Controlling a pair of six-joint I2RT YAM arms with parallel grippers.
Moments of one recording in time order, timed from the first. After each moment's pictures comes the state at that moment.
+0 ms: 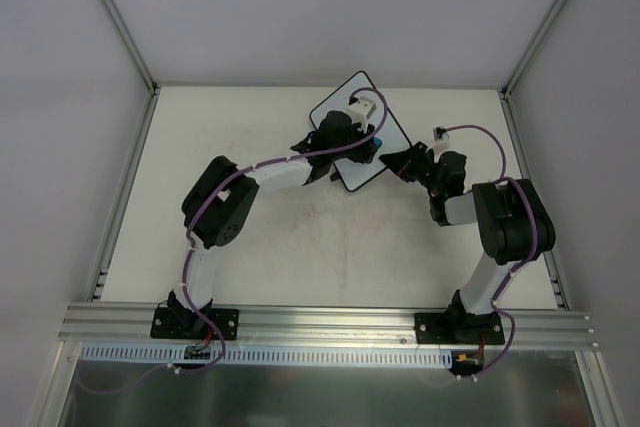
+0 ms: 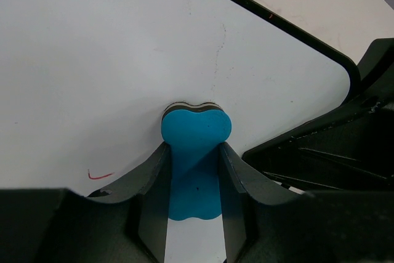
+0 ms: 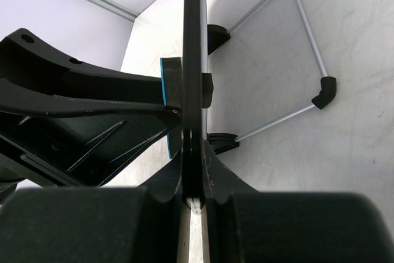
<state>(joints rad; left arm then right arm) -0.73 2.10 1.48 0.25 0.10 -0.21 0.15 1.78 0.59 1.03 -0.50 0.88</state>
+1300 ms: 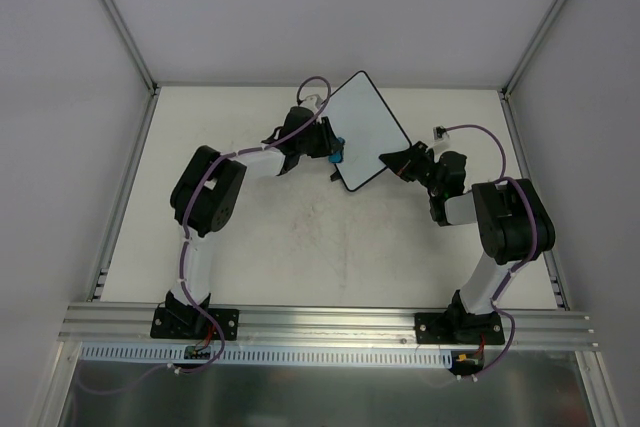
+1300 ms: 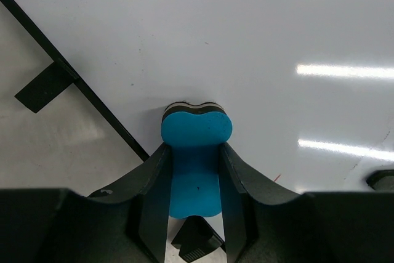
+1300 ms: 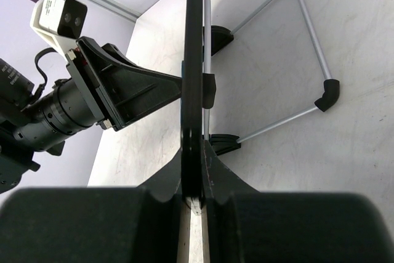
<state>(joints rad) -0.53 2.13 1.39 0.22 0.18 -0.60 0.15 1.78 0.59 1.05 -0.50 0.87</state>
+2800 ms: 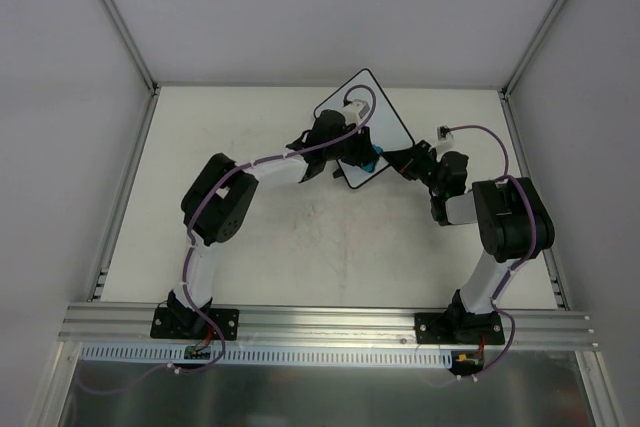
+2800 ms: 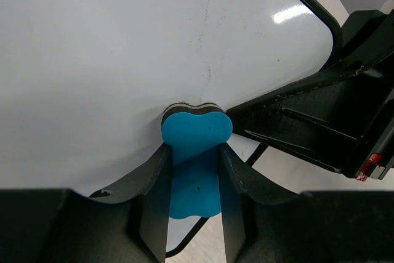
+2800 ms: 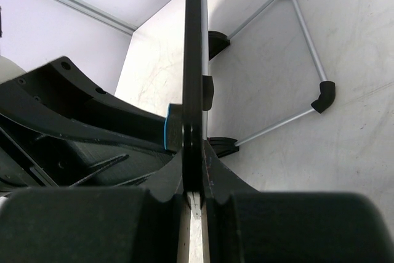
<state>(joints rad) -0.69 2.11 1.46 0.25 0.28 -0.39 0.14 1.80 0.60 1.07 -0.47 0.88</state>
